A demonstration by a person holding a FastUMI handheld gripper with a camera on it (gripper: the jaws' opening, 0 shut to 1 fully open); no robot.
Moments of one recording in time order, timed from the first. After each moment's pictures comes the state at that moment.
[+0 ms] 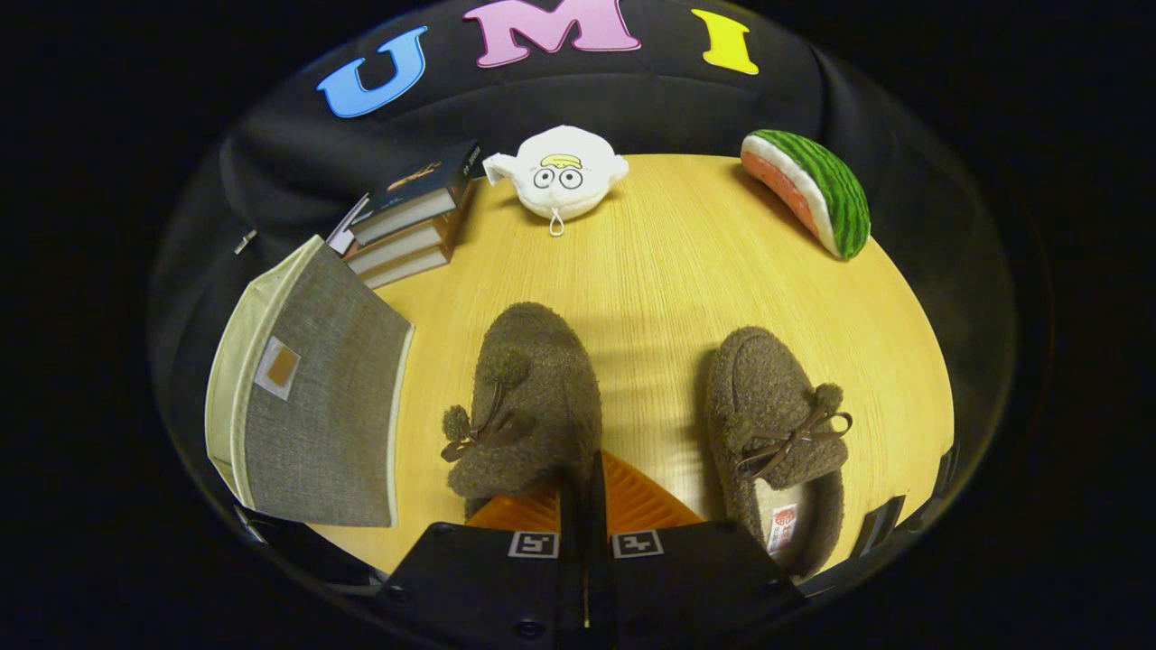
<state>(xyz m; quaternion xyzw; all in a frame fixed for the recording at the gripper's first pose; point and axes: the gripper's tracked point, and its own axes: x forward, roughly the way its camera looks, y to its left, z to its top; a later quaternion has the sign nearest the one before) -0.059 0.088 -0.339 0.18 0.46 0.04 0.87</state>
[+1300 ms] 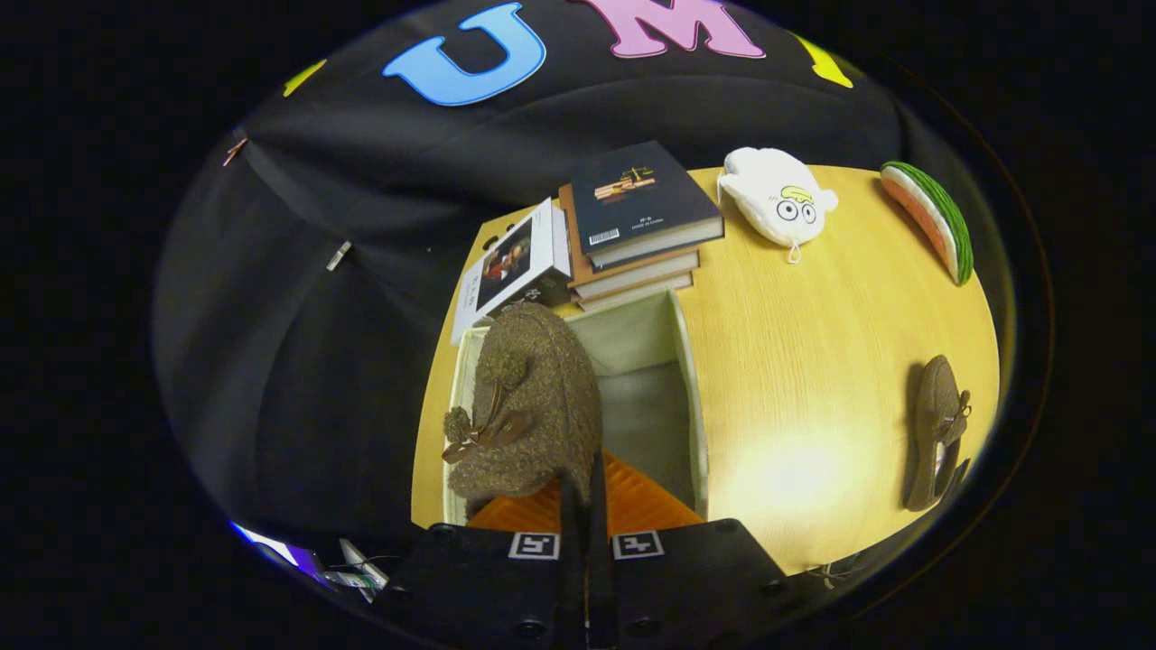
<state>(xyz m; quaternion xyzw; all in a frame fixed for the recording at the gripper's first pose) -0.014 0.325 -0.197 0.25 0.50 0.14 0.82</state>
